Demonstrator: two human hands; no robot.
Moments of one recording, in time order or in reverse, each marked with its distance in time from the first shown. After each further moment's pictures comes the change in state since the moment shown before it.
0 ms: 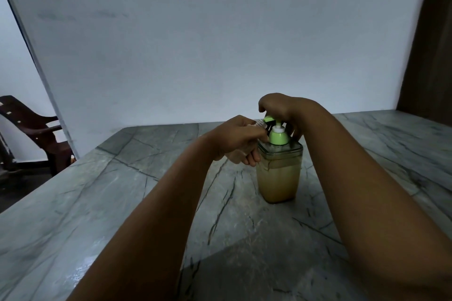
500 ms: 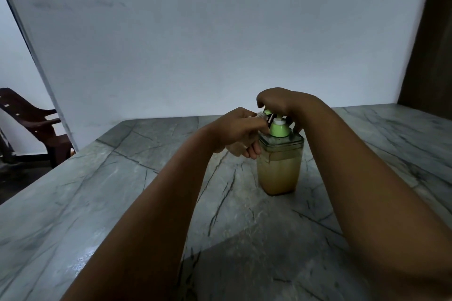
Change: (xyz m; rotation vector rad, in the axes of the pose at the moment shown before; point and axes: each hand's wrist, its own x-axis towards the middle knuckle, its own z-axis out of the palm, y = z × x) left_hand 0.000 -0.001 -0.002 0.000 -0.002 -0.006; right_hand -0.003 -0.005 0.006 0.013 0.072 0.031
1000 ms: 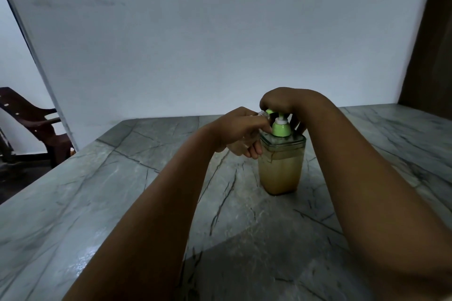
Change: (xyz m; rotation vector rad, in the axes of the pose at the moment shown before) left_hand 0.000 0.002 0.001 -0.004 0.000 -0.020; right_hand -0.003 0.003 -0.007 -0.123 -0.078 0.041
